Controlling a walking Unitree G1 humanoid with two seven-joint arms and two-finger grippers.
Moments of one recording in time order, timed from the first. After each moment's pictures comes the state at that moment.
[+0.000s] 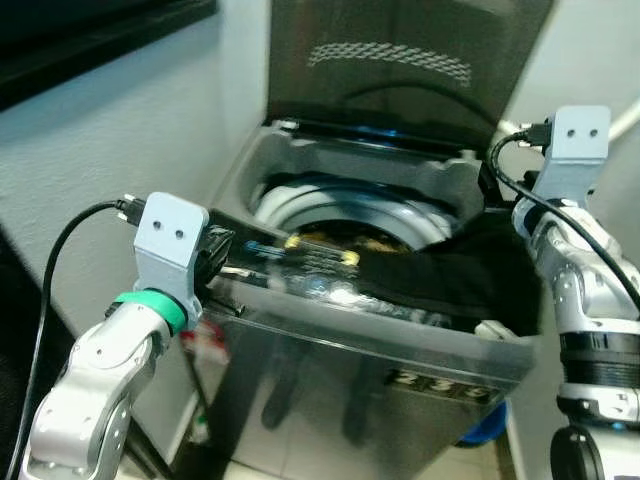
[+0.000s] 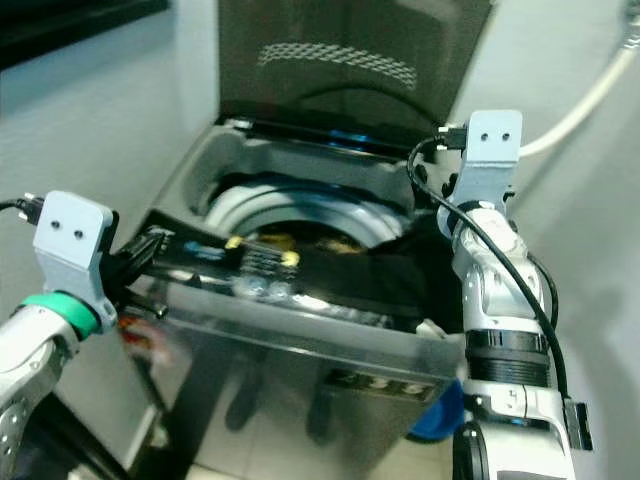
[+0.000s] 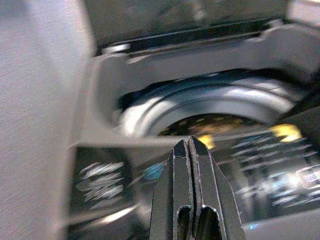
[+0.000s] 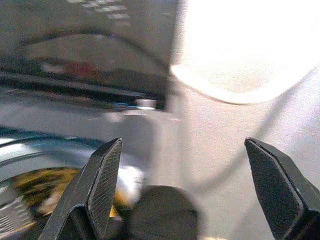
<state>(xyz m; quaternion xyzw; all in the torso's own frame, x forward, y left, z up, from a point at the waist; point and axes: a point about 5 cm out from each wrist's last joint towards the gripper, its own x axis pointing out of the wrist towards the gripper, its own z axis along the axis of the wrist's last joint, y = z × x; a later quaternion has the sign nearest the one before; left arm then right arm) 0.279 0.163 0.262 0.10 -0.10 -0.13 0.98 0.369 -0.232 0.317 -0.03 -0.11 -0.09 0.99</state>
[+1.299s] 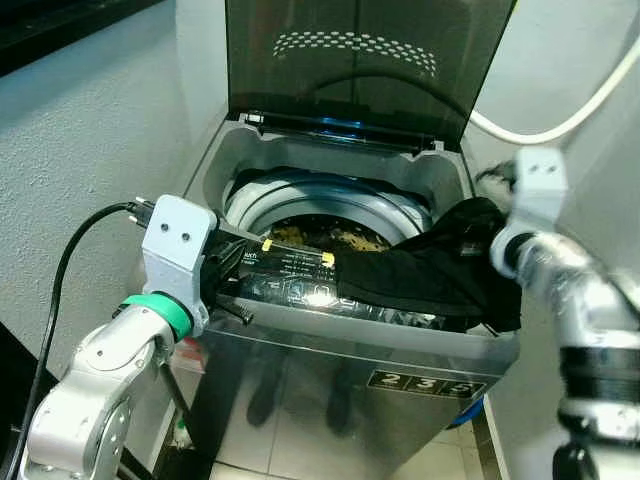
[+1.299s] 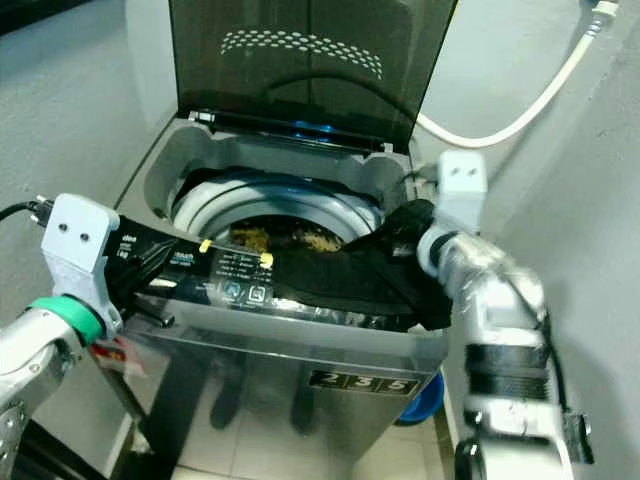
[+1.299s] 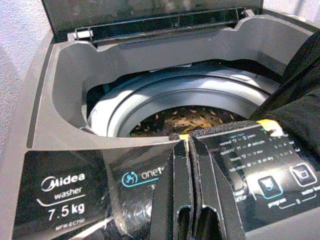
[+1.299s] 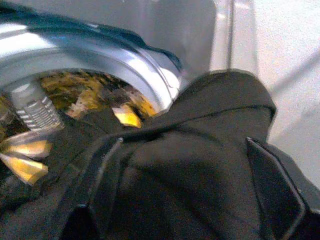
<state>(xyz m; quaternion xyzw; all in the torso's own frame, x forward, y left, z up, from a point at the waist) 0.275 0.157 0.261 0.09 -0.09 -0.17 0.98 0.366 -0.199 0.261 -0.08 0.05 0.02 1.00</state>
